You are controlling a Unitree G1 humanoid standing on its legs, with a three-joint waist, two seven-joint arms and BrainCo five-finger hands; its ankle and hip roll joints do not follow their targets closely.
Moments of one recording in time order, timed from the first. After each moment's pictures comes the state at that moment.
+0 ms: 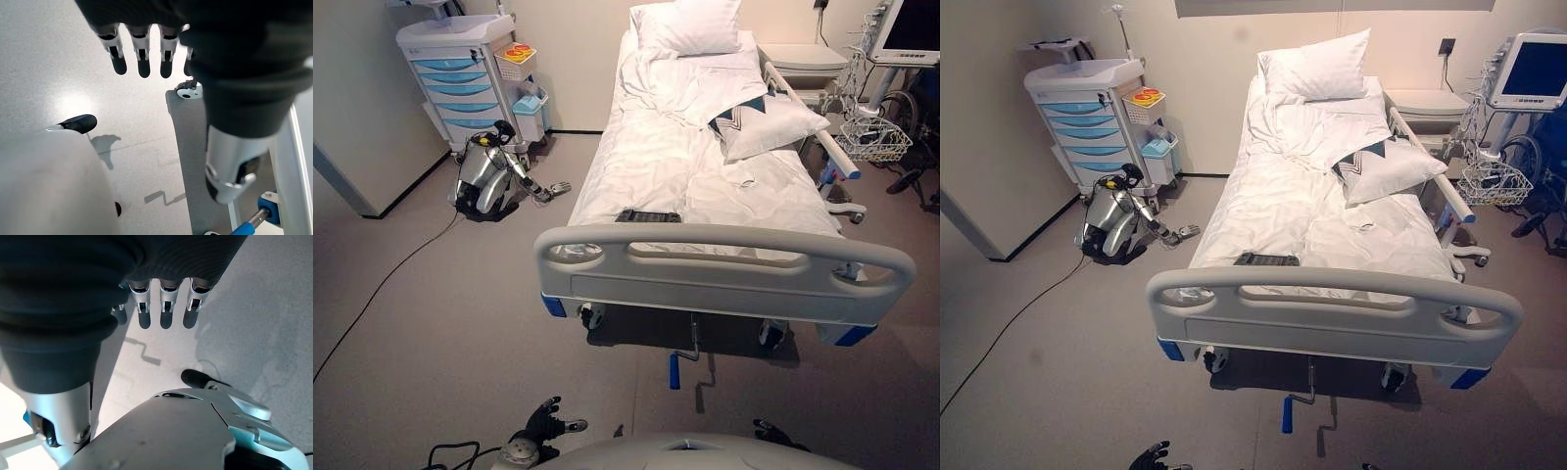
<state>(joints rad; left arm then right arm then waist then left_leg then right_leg) 0.05 0.20 -0.24 1.17 -0.06 -0.16 0.01 0.05 -0.25 0.25 1.24 0.09 -0.07 -0.01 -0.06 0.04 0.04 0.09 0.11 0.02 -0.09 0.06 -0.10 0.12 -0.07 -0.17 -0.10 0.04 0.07</state>
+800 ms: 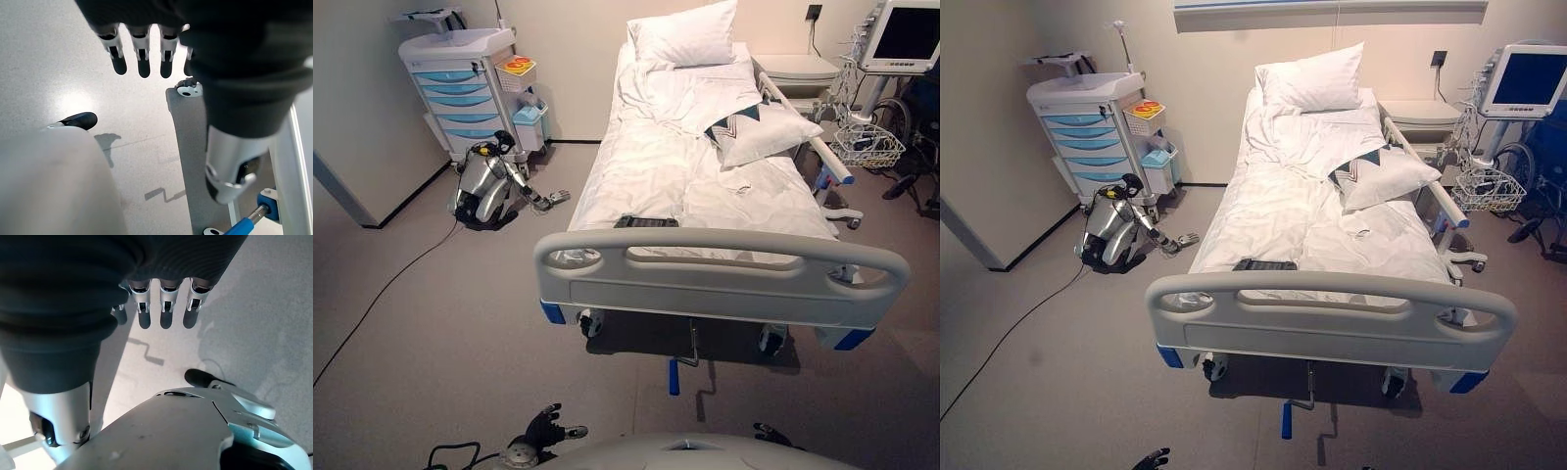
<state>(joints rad) 0.05 0.20 -0.24 1.21 -0.06 -0.16 -0.01 0.06 -0.25 0.25 1.24 0.09 -0.07 0.00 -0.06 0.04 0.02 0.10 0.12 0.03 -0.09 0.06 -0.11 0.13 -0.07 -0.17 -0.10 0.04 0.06</state>
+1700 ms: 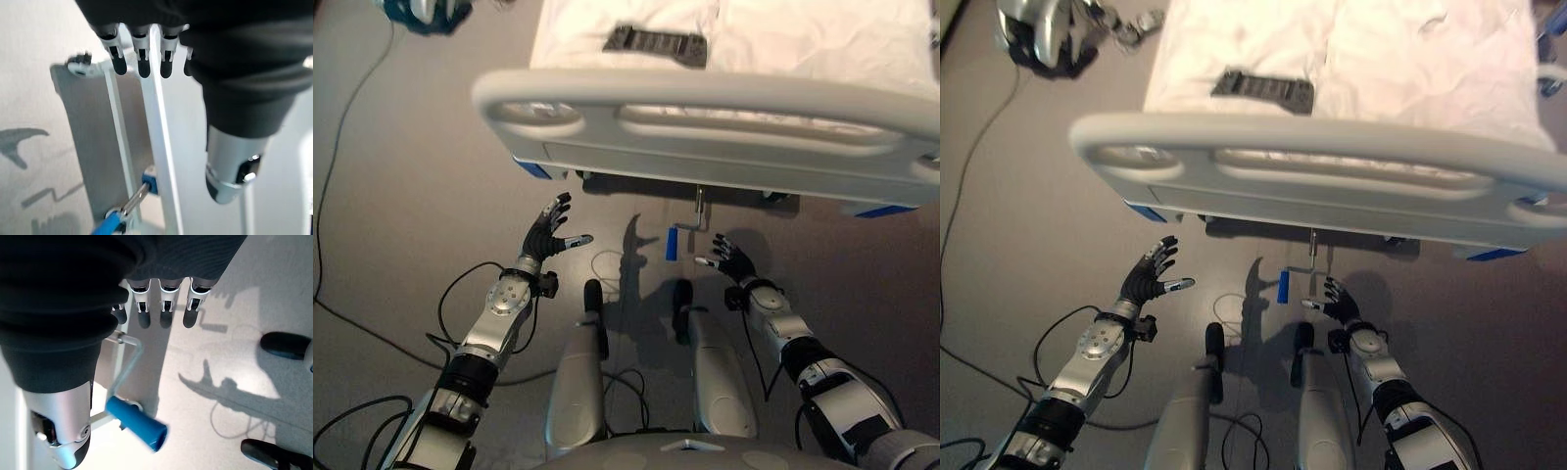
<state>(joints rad) -0.26 0.51 -0.29 0.22 -0.33 -0.24 0.03 -0.44 -0.32 0.28 0.80 0.41 -0.13 -0.03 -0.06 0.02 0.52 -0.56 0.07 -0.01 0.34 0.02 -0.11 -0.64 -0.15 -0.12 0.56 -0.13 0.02</state>
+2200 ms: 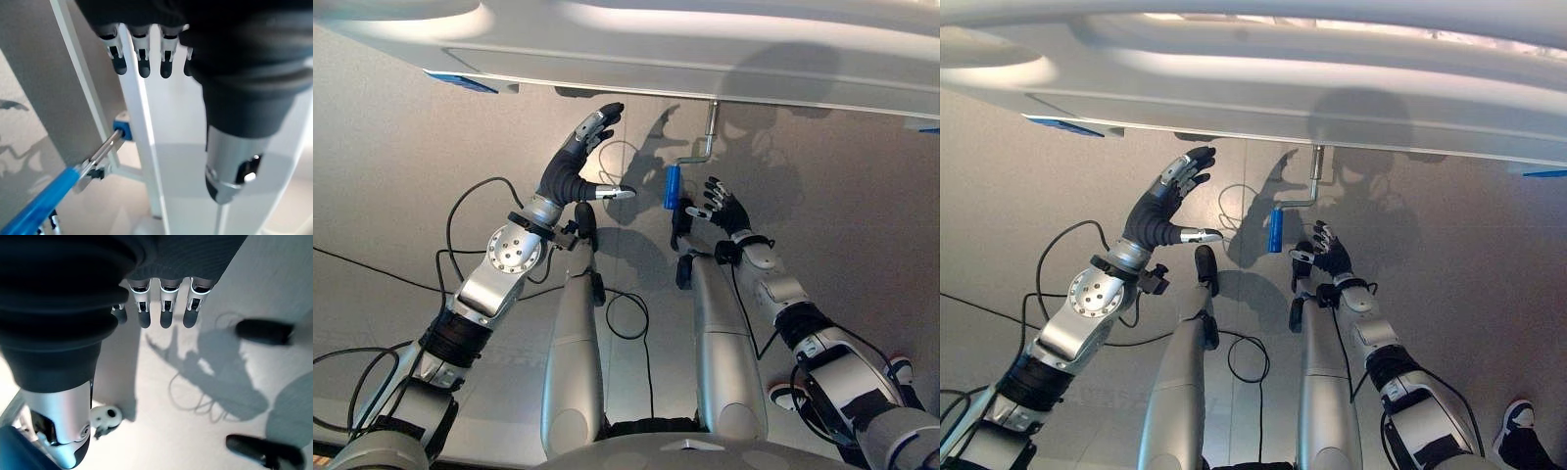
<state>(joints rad) -0.44 0.65 -0.37 -0.14 -0.35 -0.27 0.05 -0.54 -0.35 0.33 0.62 0.51 -0.16 -0.08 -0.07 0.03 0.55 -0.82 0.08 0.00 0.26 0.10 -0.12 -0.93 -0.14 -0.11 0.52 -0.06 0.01</state>
